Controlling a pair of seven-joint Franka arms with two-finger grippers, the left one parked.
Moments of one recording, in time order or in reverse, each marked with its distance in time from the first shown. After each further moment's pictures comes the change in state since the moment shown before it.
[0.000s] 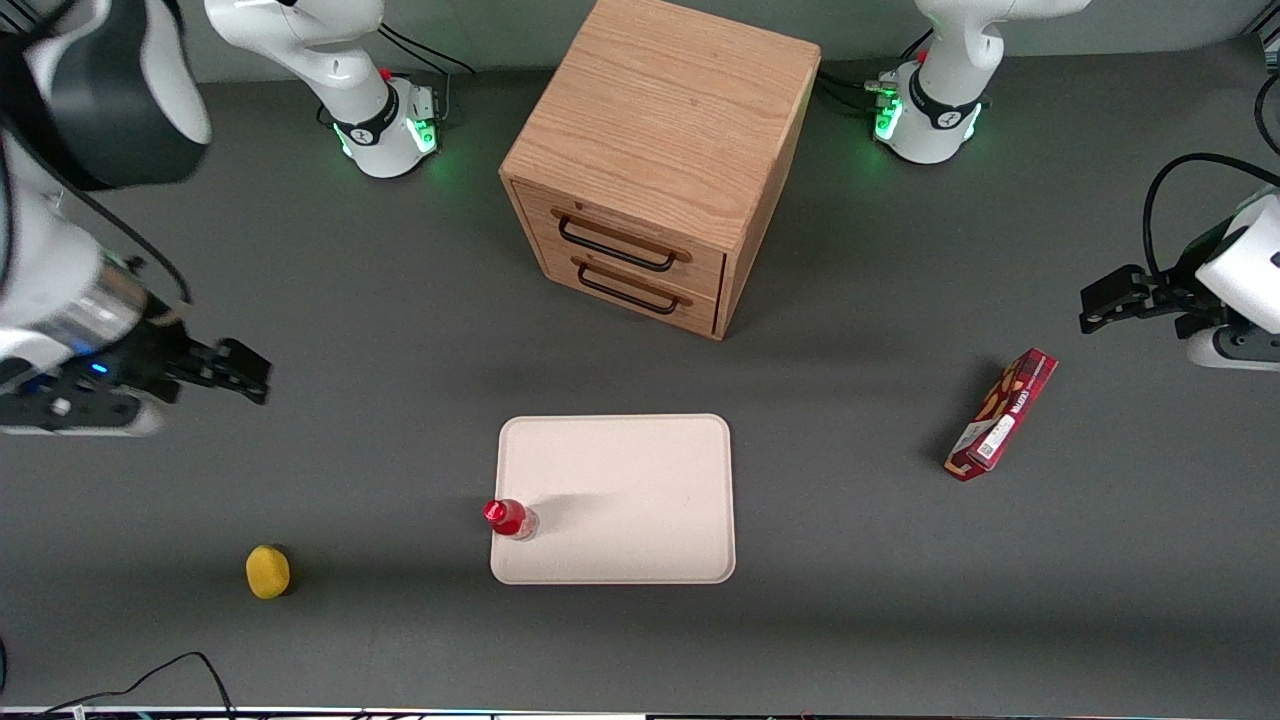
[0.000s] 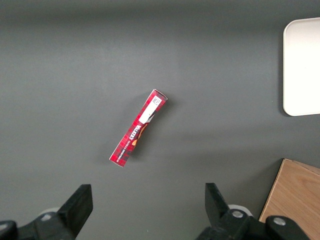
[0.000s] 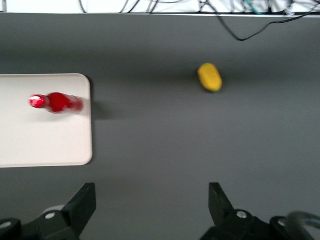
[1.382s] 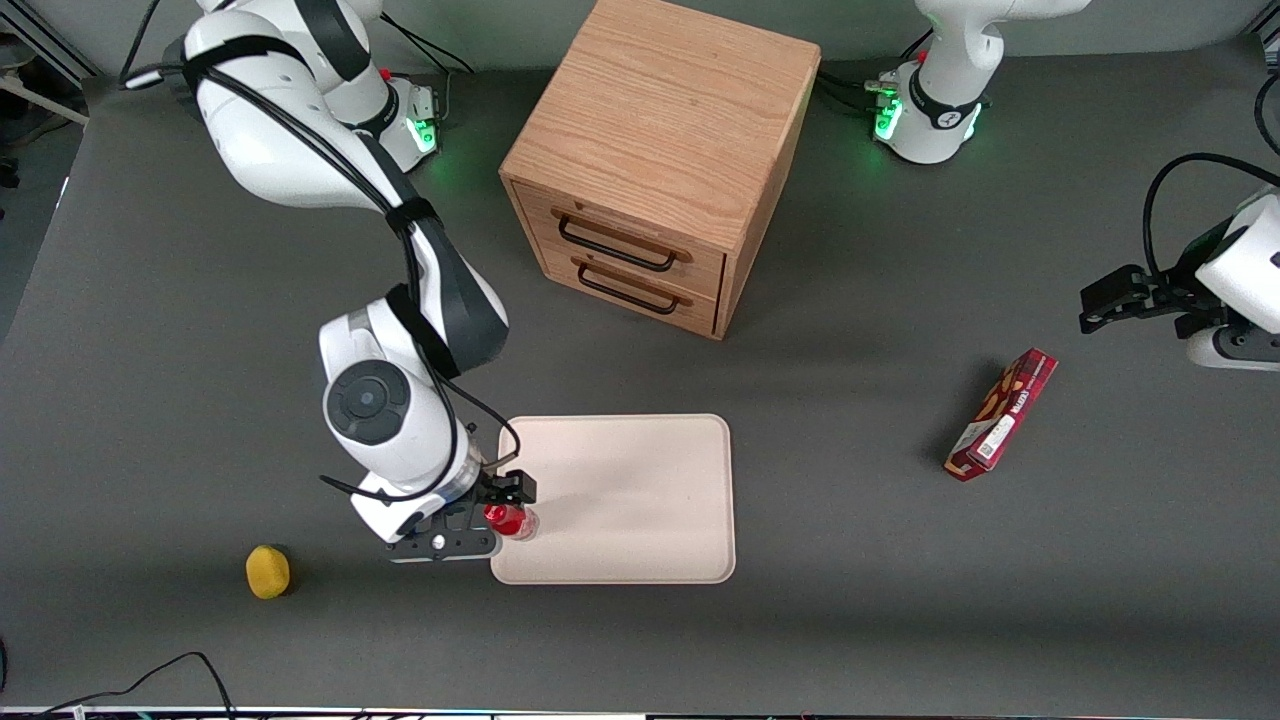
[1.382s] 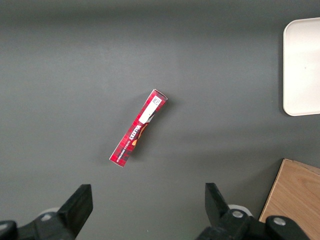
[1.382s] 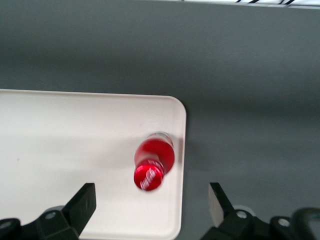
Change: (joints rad) arm 0.294 0.616 0.012 0.411 -0.030 0.205 0.249
